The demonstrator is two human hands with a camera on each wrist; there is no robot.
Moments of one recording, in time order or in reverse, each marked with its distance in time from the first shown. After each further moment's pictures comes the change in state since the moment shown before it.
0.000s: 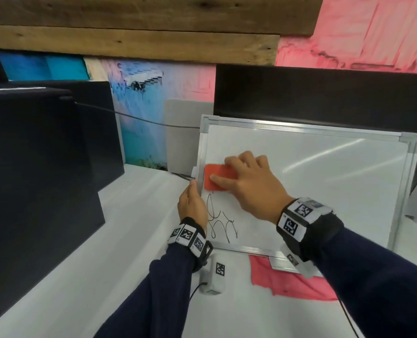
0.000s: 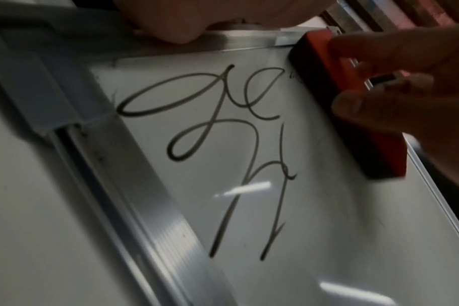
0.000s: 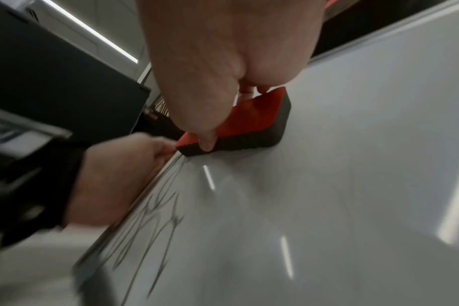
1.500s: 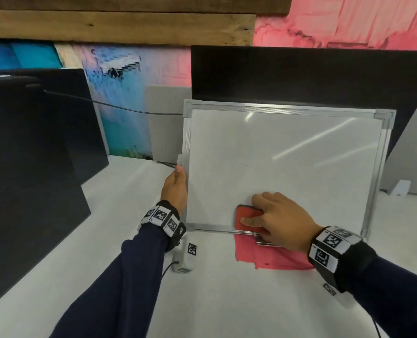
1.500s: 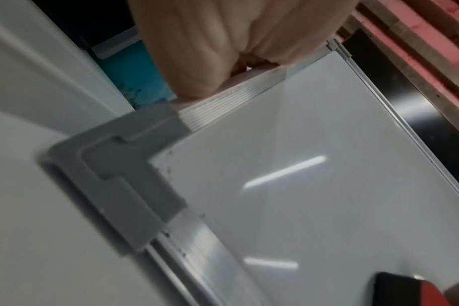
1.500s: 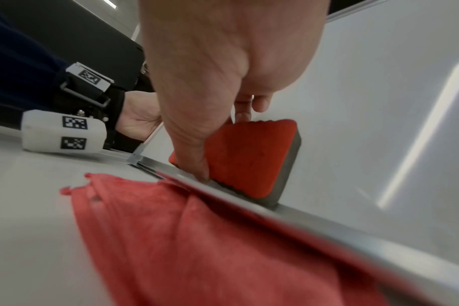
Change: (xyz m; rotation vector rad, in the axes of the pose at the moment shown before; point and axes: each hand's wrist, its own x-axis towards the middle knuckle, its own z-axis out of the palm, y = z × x) left_hand 0.018 -0.005 -0.014 0.284 -0.288 0.100; right_hand -0.134 0.013 0.030 0.181 -0.228 -0.047
